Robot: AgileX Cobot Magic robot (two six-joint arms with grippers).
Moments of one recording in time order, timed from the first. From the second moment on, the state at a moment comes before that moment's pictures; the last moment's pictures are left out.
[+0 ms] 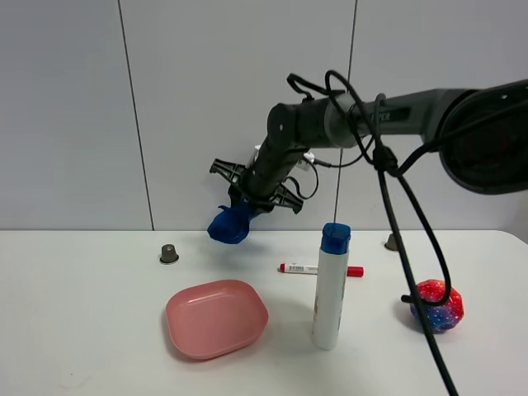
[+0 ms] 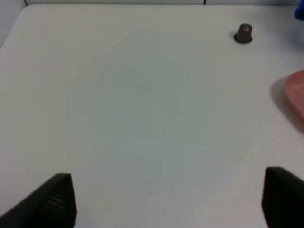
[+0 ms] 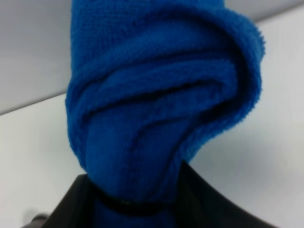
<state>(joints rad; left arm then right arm) 0.09 -0.01 -0.51 -0.07 1.06 0.04 0.54 2.52 -2.28 0.02 0.62 0.62</state>
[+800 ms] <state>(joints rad) 0.09 -0.01 -0.51 -0.07 1.06 0.04 0.61 2.03 -2.28 0.12 1.00 -0.03</state>
